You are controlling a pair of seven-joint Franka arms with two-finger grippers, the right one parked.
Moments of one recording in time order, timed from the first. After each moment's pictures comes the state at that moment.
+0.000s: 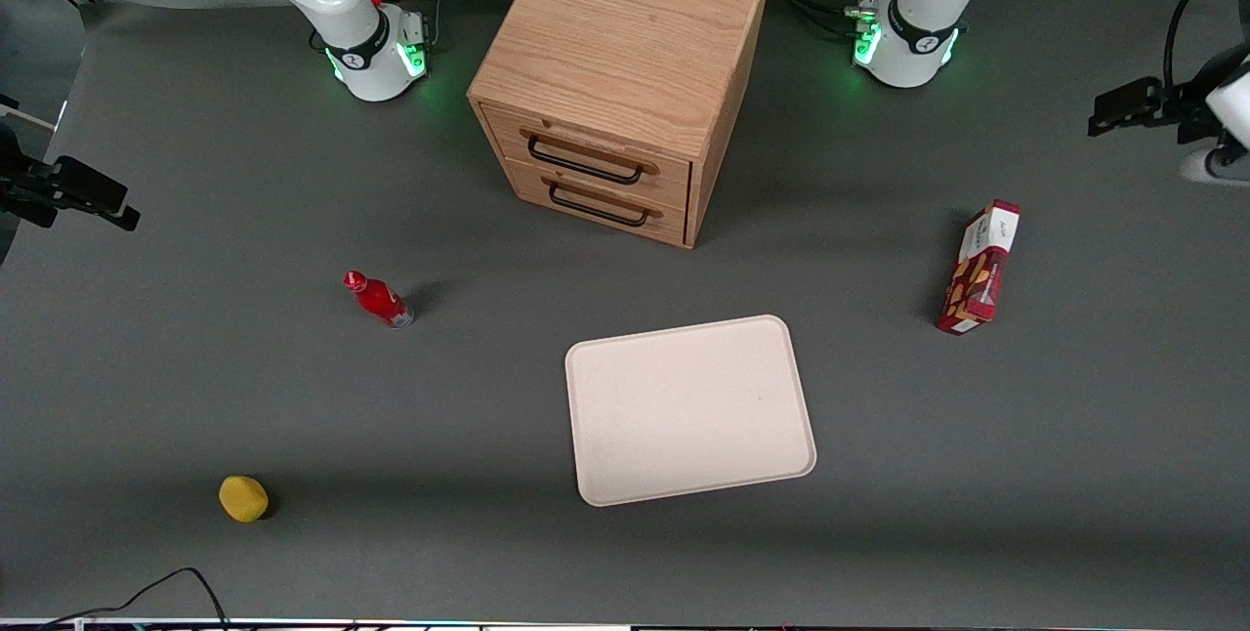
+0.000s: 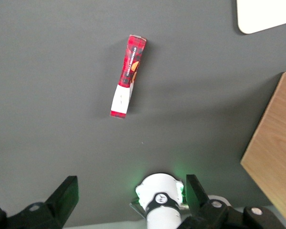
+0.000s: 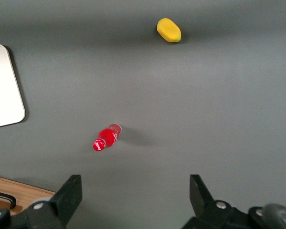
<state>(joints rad) 0.11 -0.03 -0.07 -1.65 0.02 1.34 0.20</state>
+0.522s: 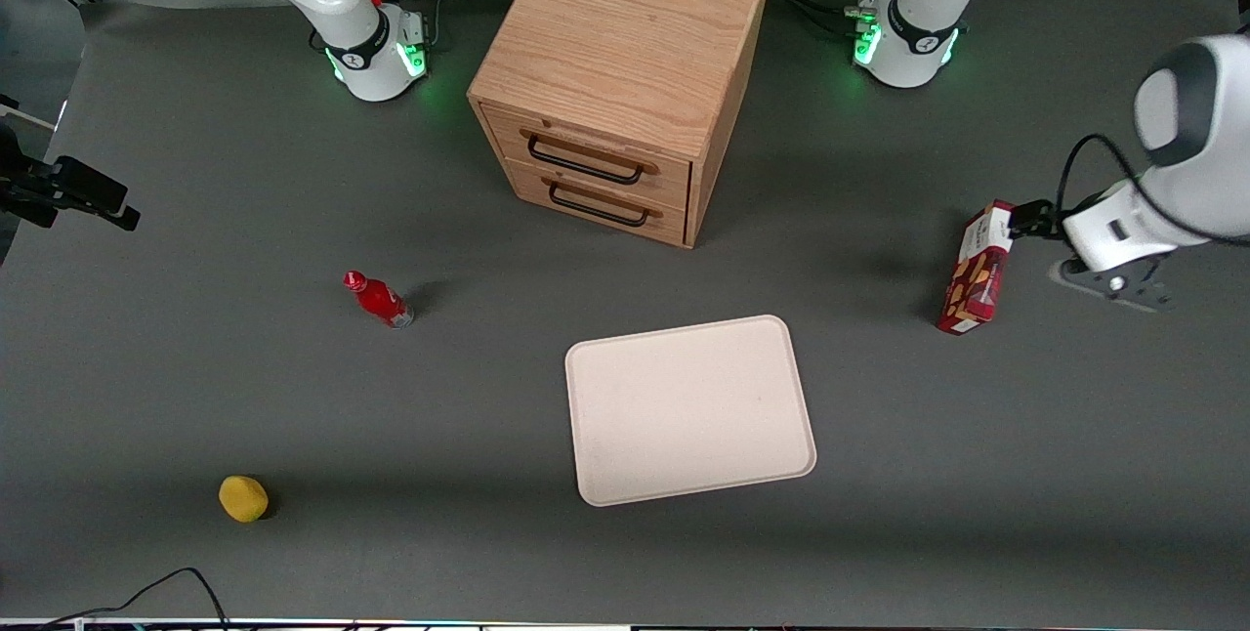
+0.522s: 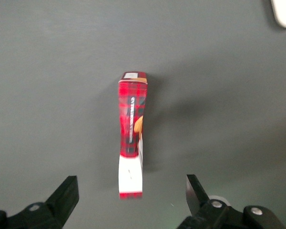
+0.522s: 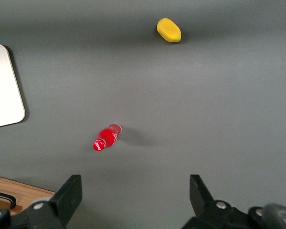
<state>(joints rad) 0.11 0.09 -0.06 -2.05 0.02 1.93 0.44</state>
